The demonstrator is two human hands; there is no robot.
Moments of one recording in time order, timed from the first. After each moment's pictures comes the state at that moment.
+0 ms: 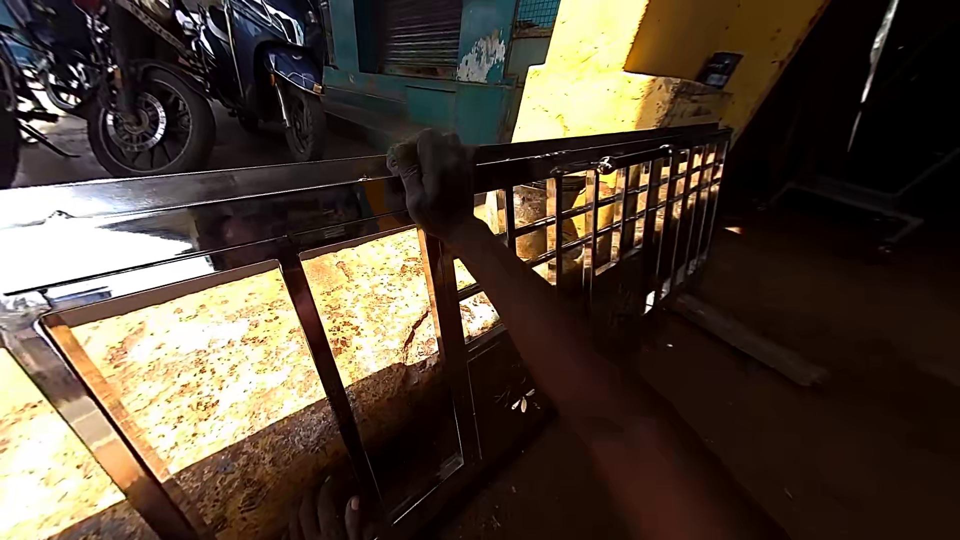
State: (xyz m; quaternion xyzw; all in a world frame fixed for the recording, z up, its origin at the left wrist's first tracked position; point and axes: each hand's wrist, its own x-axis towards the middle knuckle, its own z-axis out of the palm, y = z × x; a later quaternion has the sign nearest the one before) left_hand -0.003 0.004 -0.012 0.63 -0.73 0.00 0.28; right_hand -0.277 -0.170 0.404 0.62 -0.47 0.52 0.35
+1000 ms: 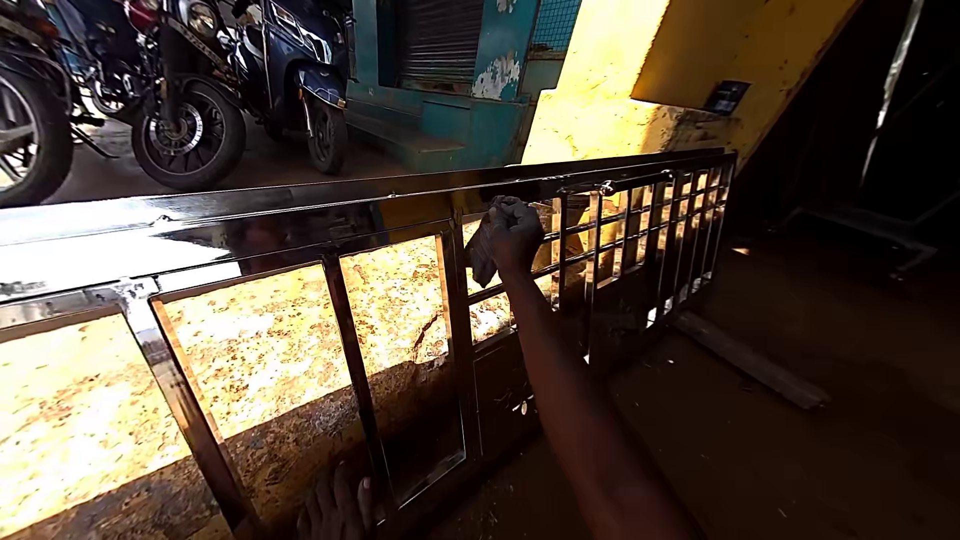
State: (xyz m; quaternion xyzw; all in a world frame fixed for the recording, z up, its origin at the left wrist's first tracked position) left_hand -0.001 0.005 -0.013 0.64 -0.72 0.01 0.27; right_hand -0.312 -0.127 0.354 0.45 -0.59 0.65 0.17
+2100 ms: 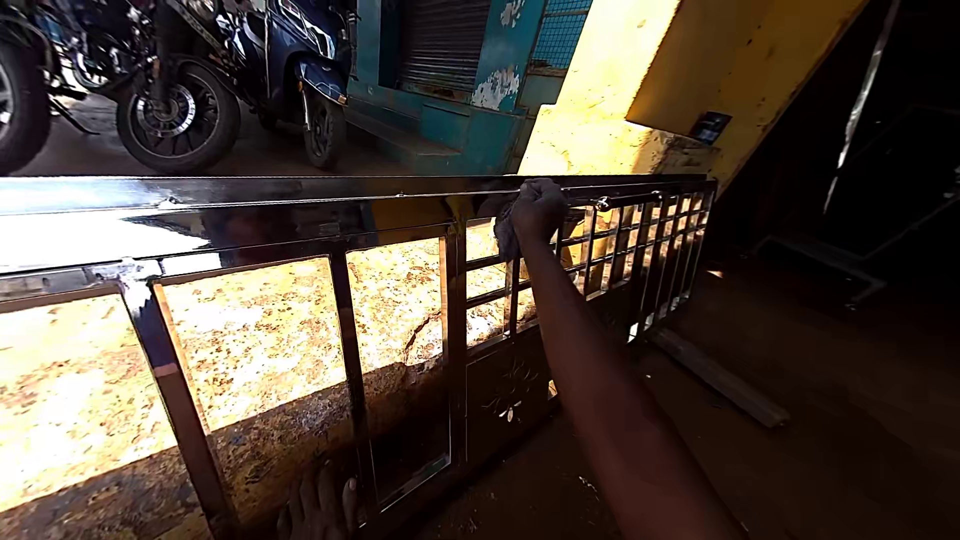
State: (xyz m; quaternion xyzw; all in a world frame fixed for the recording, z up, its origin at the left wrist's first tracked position) left_hand 0.001 0.004 -0.014 0.63 -0.72 0.01 0.29; right_hand -0.346 -0.139 0.403 0.40 -0.70 0.56 0.19
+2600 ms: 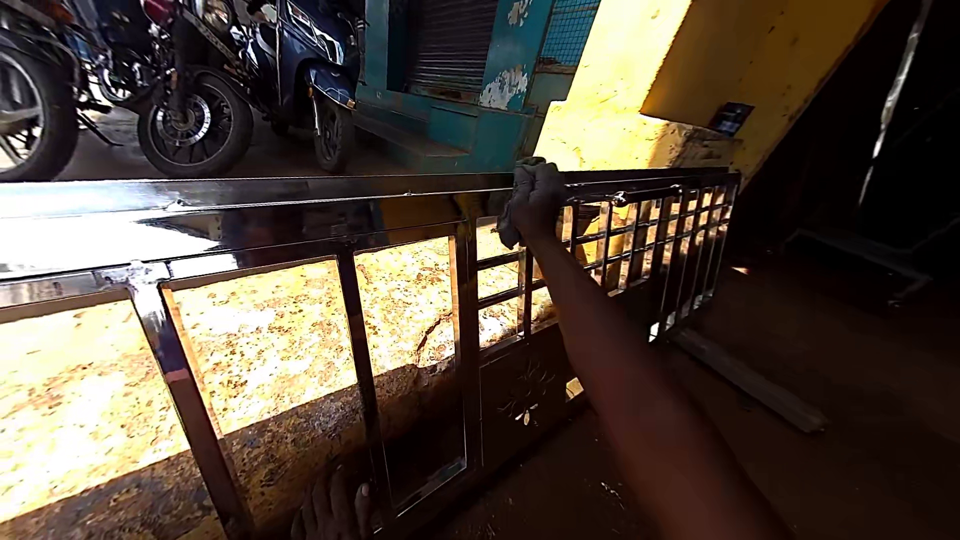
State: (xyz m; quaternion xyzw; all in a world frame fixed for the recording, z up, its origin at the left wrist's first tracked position) left_hand -0.001 0.004 -0.013 0.63 -0.72 0.01 0.29; right_hand -0.361 -0.165 0.397 0.52 -0.56 0.55 0.35
